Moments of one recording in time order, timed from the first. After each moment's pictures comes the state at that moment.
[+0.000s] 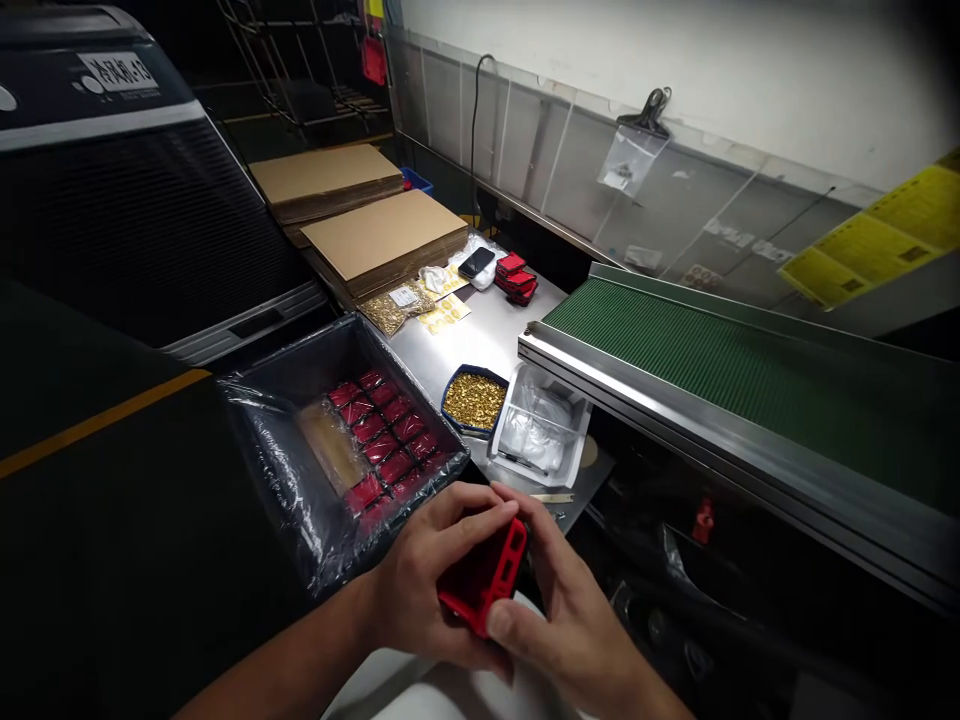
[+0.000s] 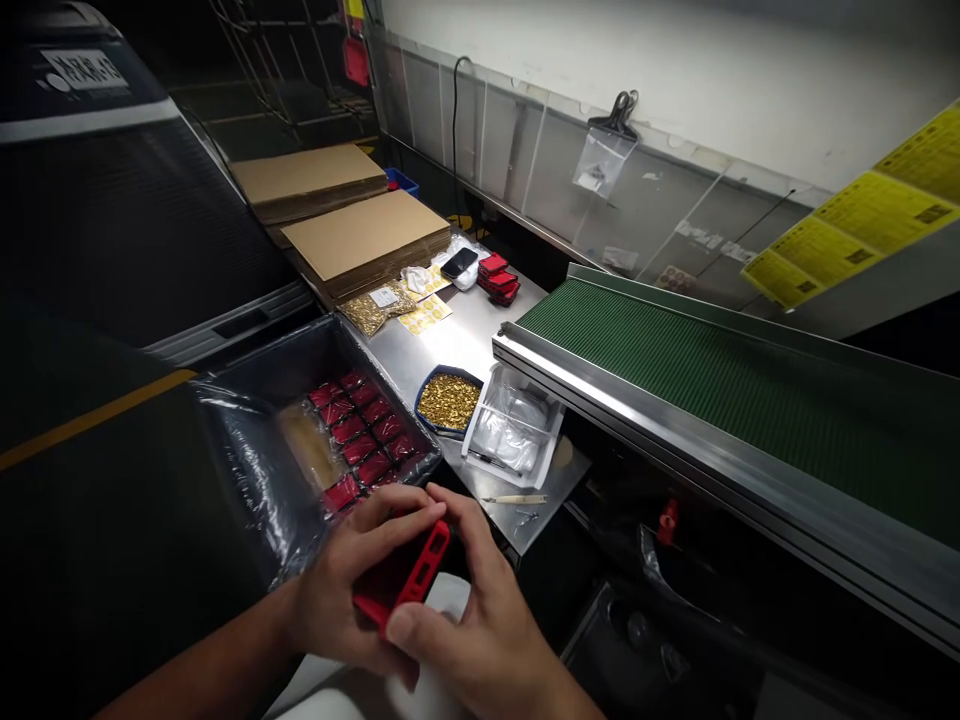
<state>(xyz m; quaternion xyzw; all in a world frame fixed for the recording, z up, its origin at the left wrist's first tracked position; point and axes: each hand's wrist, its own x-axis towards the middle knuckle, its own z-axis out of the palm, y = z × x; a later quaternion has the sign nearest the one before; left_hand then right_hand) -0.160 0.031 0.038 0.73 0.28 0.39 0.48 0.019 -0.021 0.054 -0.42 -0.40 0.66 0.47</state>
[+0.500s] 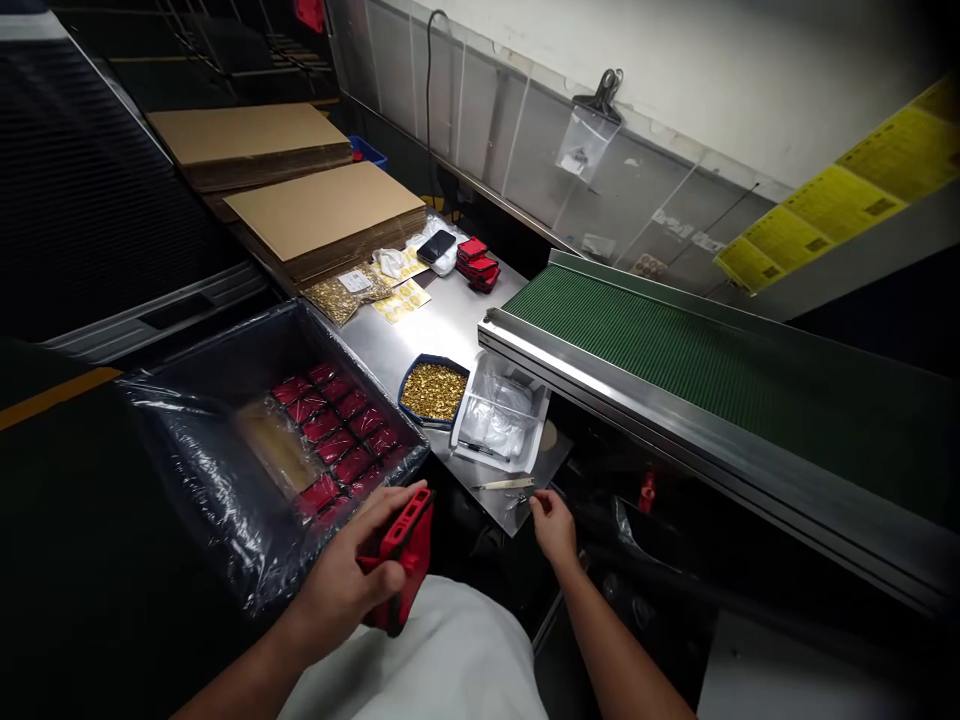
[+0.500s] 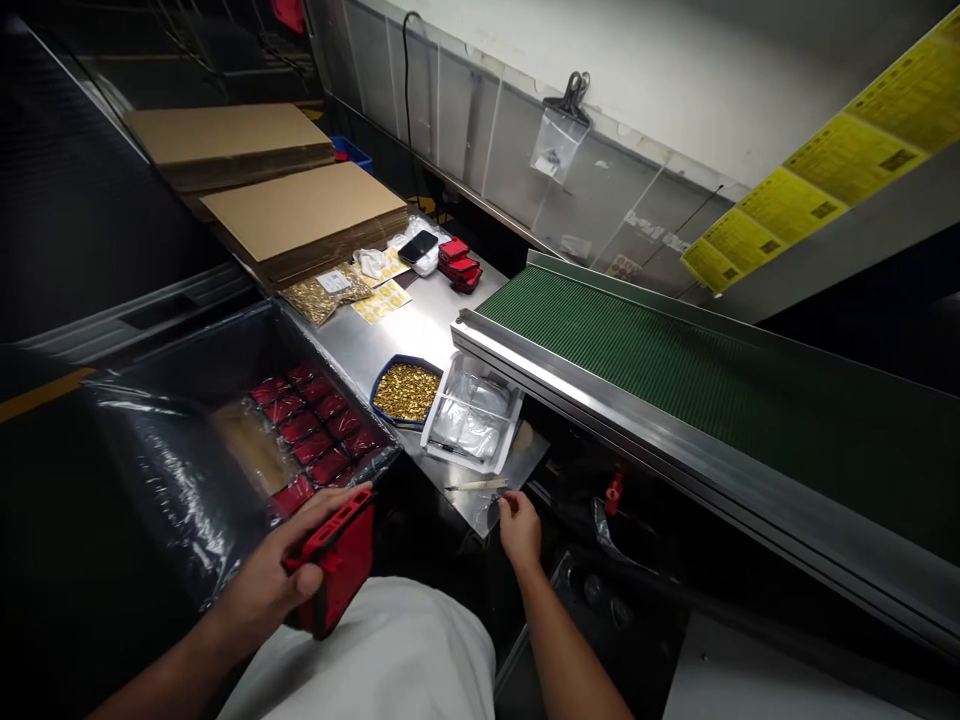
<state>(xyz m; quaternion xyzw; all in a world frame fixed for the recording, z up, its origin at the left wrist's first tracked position) -0.177 0.020 0.006 0.49 0.46 0.30 0.68 0.142 -0.033 -0.173 -0.83 -0.33 0.34 0.30</state>
